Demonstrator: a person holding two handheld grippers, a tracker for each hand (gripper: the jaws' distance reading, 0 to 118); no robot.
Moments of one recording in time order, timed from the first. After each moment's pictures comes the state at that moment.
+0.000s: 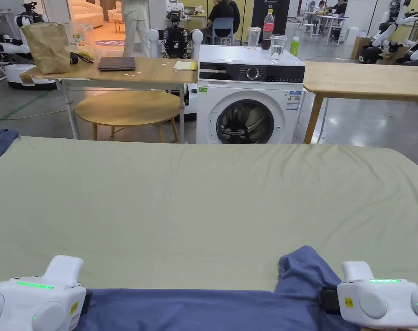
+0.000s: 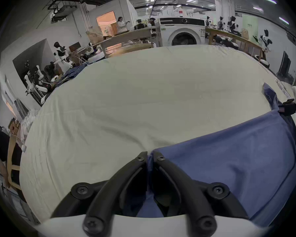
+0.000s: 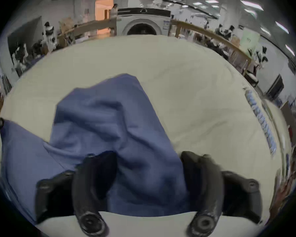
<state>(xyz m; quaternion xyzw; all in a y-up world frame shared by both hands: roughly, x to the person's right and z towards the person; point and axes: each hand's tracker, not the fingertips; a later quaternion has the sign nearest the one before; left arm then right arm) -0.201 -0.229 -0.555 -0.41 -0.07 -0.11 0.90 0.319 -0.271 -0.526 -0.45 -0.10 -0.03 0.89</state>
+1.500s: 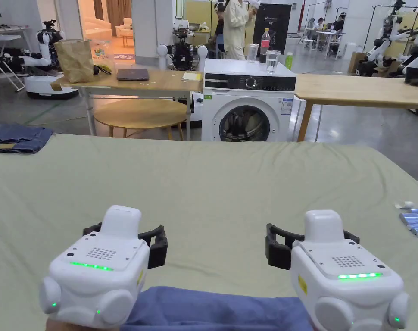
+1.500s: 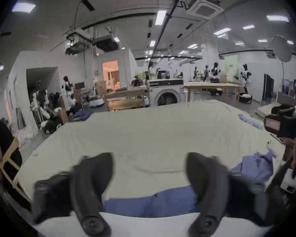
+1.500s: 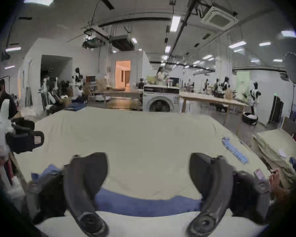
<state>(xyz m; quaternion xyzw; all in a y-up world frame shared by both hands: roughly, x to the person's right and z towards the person) -0.136 -0.107 -0.304 -0.17 -0.12 -0.08 0.97 0.128 -0.104 -0.265 -0.15 -0.06 0.02 0.99</state>
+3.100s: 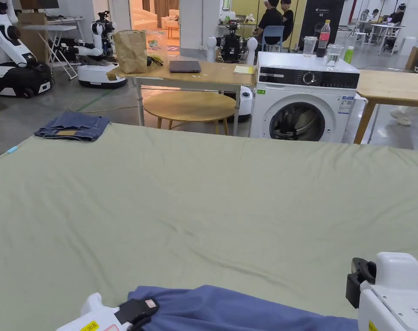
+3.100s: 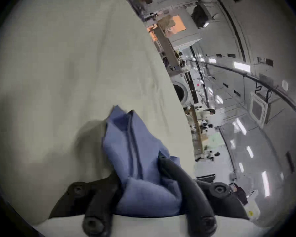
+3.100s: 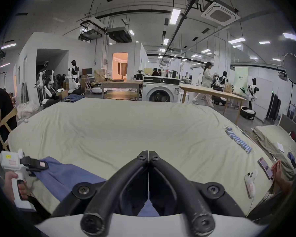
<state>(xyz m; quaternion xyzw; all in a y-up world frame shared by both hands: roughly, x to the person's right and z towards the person) -0.351 -0.291 -0.334 -0.34 -0.12 0.47 0.81 0.096 -0.143 -0.270 -0.19 -0.07 0.01 0.98</state>
